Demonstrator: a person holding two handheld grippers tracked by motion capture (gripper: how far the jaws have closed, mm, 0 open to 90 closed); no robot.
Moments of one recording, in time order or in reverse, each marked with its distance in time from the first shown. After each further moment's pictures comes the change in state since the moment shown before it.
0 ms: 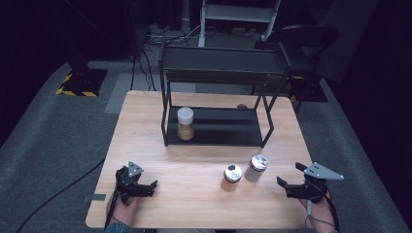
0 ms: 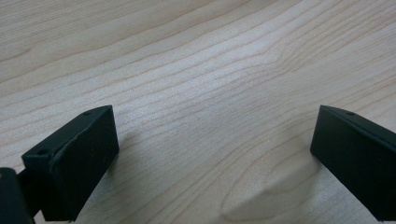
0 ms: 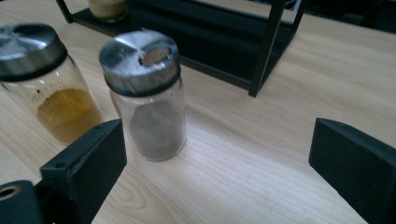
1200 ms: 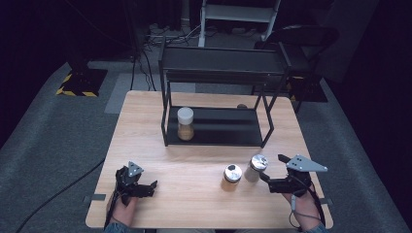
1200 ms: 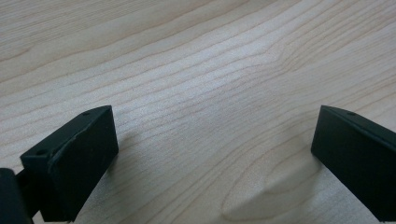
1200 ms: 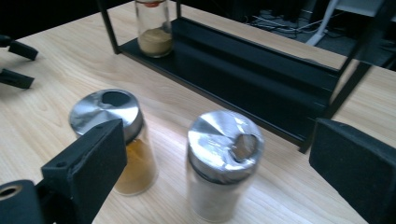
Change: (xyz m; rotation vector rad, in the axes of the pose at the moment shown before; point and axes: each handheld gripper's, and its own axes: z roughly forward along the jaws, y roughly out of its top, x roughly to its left) left arm 0.000 0.000 0.000 0.002 0.001 -0.001; right arm 0.039 0.048 0.016 -0.033 0.078 -0.055
